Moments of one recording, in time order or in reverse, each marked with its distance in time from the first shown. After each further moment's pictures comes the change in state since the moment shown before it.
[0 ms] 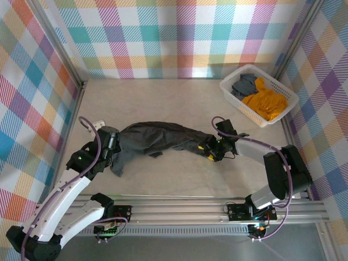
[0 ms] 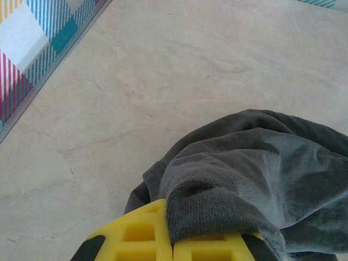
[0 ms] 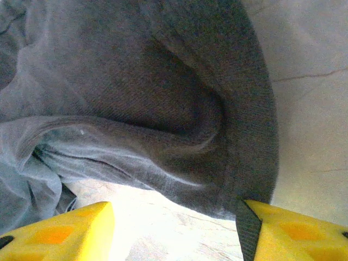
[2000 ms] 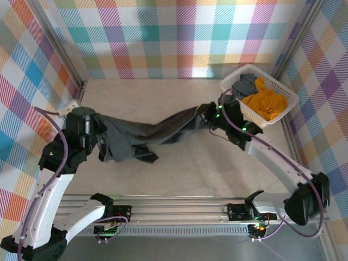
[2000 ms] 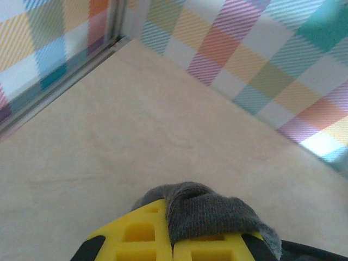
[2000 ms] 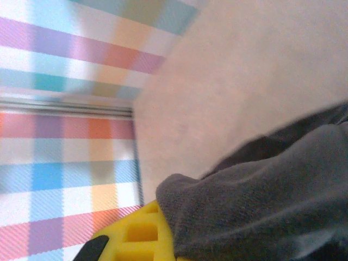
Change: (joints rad) left arm 0.095 0.091 0.492 -0.130 0.080 -0.135; right arm 0.142 -0.295 0.384 0.013 0.318 0.043
